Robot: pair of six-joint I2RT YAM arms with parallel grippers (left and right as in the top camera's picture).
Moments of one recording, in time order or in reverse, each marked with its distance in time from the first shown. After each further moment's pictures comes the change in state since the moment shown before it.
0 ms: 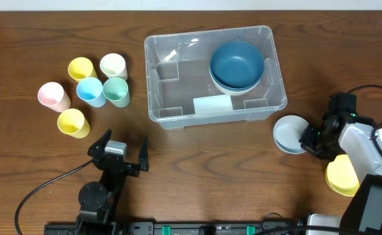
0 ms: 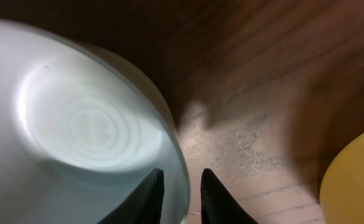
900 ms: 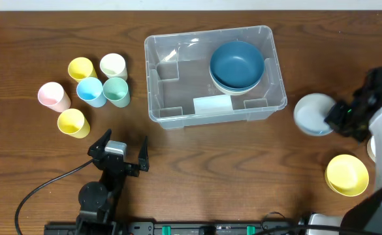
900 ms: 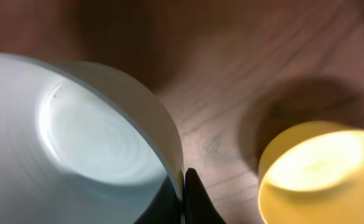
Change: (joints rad) left arm 0.000 0.000 0.000 0.000 0.000 0.000; right arm -0.116 -0.017 0.396 -0.289 -0.015 -0.055
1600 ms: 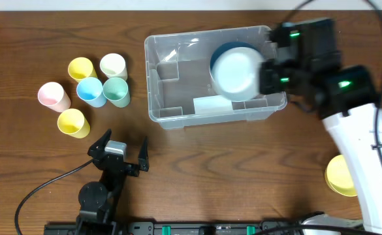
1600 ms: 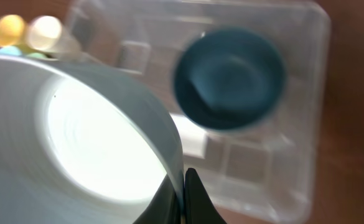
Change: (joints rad) left arm 0.000 0.000 0.000 0.000 0.000 0.000; right arm 0.692 -0.028 0.415 0.074 -0.059 -0.160
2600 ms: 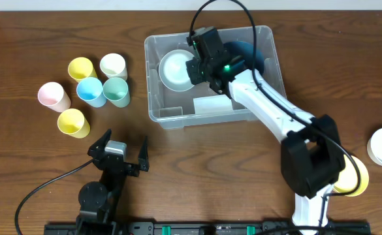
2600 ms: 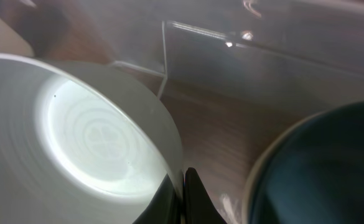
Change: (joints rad) left arm 0.000 0.000 0.000 0.000 0.000 0.000; right arm 0.215 0.577 0.008 0.557 0.169 0.021
